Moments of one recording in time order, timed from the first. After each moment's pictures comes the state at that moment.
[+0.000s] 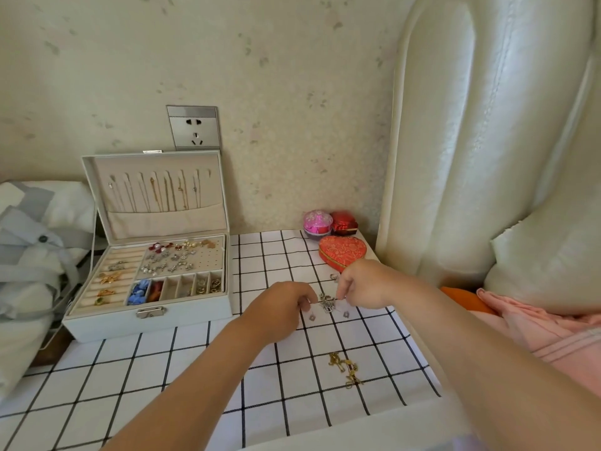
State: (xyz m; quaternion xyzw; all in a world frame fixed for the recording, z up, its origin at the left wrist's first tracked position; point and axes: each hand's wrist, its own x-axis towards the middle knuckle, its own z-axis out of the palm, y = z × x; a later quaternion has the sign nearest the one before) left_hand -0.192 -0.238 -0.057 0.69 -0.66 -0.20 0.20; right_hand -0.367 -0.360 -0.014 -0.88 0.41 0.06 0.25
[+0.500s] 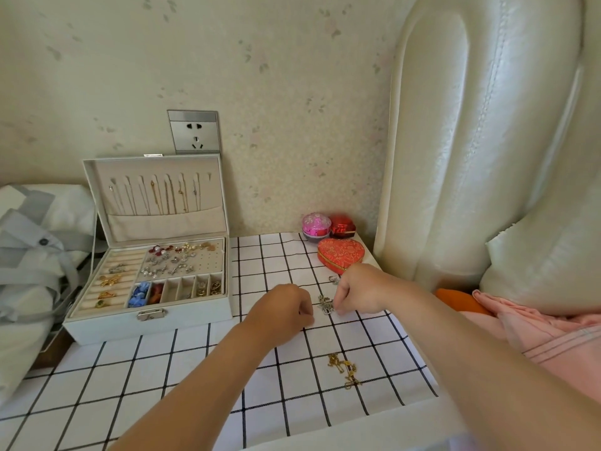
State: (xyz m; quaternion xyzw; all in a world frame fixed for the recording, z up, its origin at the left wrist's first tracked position) left_hand -0.201 -0.236 -0.050 0.71 -0.65 -0.16 0.19; right_hand -0.364 -0.352 -0.014 -0.87 0.40 0.05 0.29
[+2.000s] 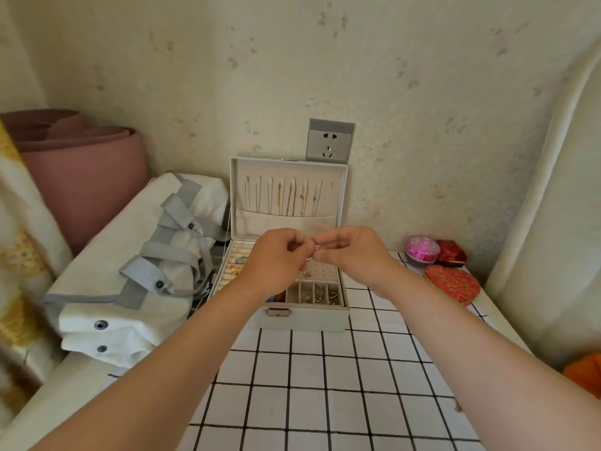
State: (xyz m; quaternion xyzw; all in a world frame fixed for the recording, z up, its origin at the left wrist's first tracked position) left_hand -0.037 -0.151 0.028 0.72 -0.44 -0.18 0.51; right_hand -0.159 -0.269 0.034 -0.78 0.30 -0.22 0.51
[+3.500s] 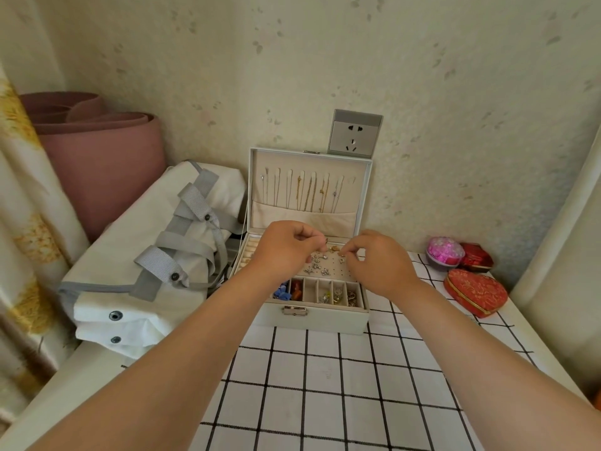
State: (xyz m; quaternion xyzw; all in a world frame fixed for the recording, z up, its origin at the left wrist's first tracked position) left_hand -0.020 -0.153 0.029 0.72 -0.38 -0.22 0.54; right_hand -0.147 -0.307 -0.013 -0.92 0.28 -0.24 0.14
